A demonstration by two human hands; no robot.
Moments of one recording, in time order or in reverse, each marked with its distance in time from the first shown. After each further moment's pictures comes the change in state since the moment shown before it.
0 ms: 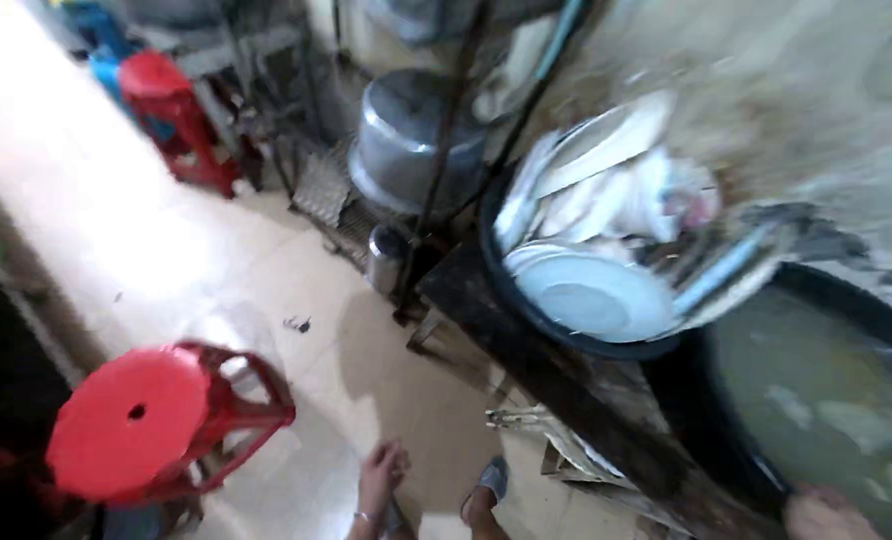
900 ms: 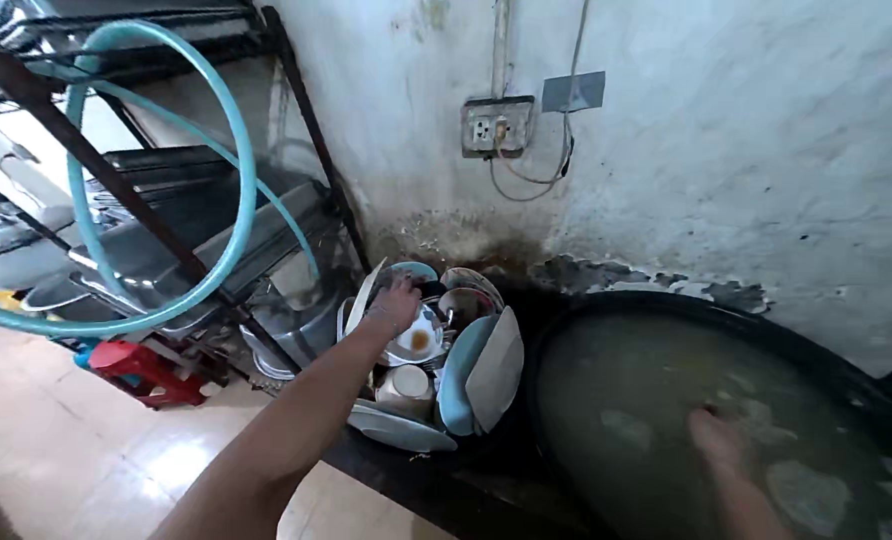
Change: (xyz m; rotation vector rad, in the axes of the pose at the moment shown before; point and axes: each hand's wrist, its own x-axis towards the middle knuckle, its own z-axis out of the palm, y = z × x) left_hand -0.009 0.421 0.524 2.100 -0.083 1.156; right_hand 0.192 -0.056 -0.047 1.012 -0.115 0.174
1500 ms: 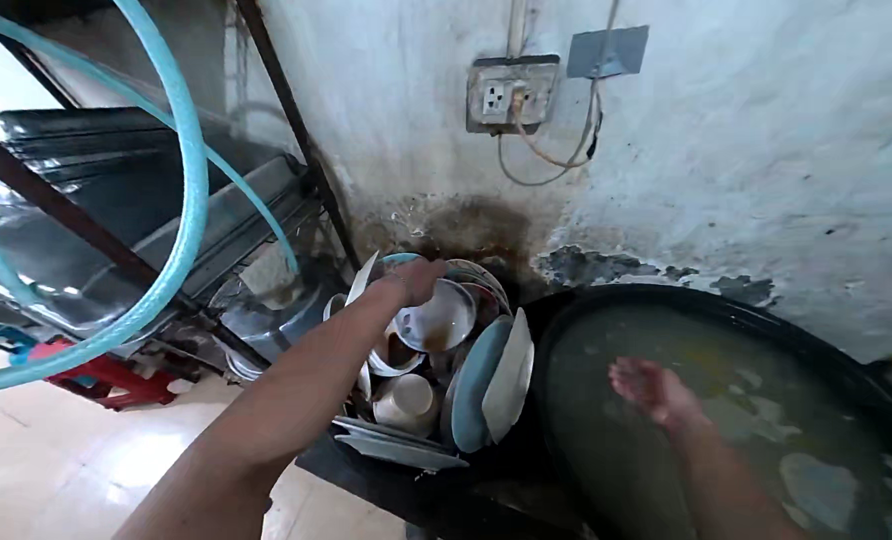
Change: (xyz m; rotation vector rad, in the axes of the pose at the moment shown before) left_hand 0.063 -0.003 -0.035 -0.177 -0.138 0.226; right_hand -0.004 -0.081 0.060 0.615 -0.440 0.298
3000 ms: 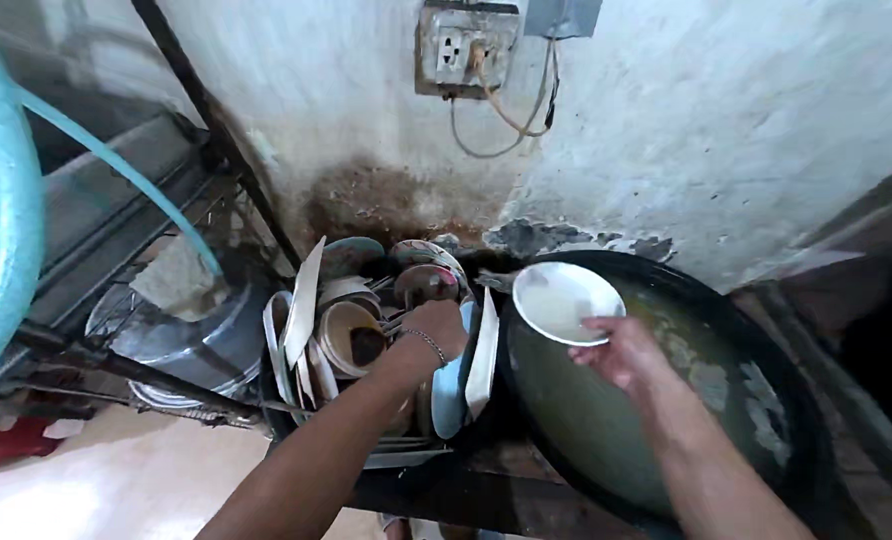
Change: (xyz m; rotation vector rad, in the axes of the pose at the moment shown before) left_hand -0.060 0.104 0.025 -0.297 -0.234 -0.162; right_hand -0.129 -0.048 0.091 -0.097 0.148 -0.083
